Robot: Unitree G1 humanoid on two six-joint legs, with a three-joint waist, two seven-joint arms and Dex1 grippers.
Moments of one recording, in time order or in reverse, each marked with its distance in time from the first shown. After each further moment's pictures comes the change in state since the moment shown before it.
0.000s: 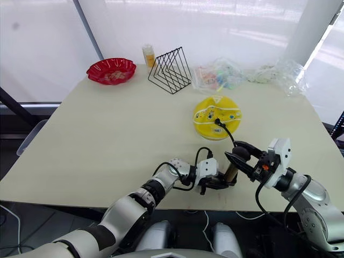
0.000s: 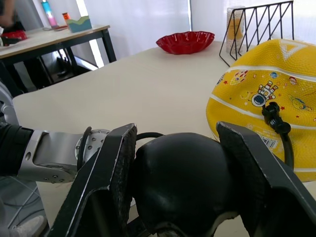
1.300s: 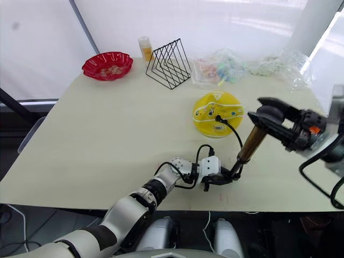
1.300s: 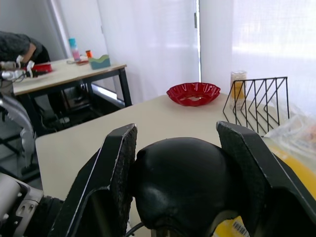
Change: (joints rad) left arm 0.012 -0.009 0.016 -0.003 0.034 -0.097 0.084; right arm -0.147 -0.170 -0.405 -0.198 0.492 0.357 -0.121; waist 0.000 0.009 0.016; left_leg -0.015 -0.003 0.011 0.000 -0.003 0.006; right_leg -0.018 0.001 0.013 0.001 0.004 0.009
